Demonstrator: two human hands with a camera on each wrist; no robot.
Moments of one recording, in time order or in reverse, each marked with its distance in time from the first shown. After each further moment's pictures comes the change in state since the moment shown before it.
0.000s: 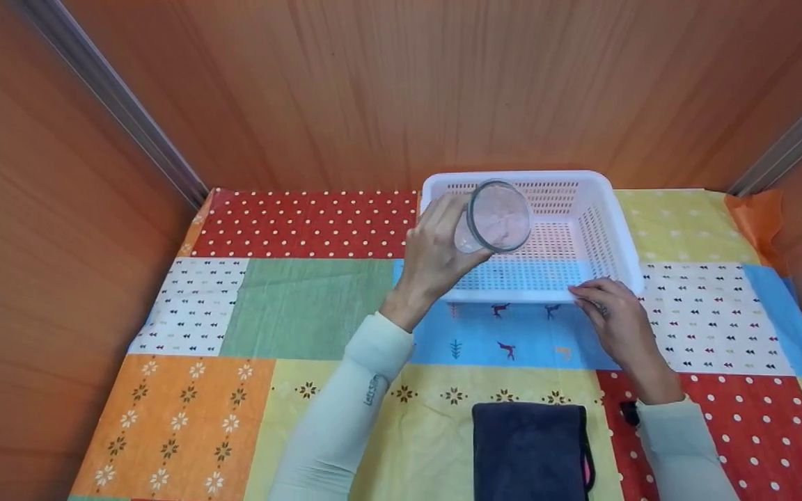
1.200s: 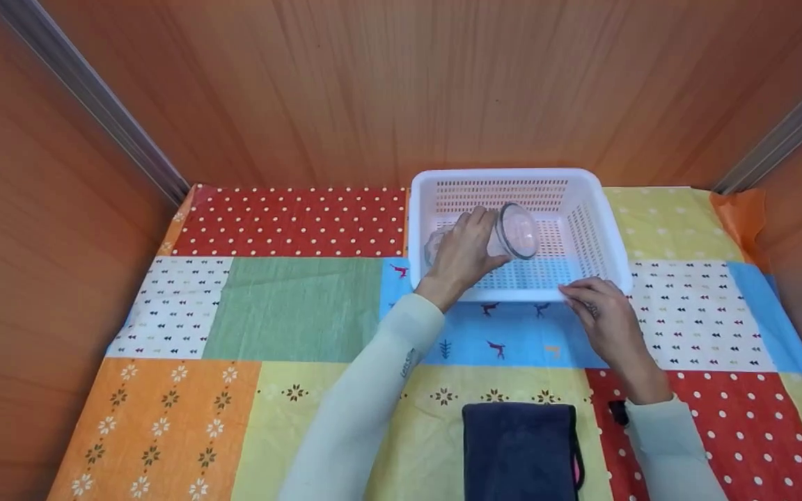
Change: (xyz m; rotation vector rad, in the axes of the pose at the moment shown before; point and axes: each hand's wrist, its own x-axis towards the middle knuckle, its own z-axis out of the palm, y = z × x) left_hand 0.010 -0.008 0.083 0.209 -0.441 -0.178; right_hand -0.001 0.003 0.001 0.006 0.003 -0.001
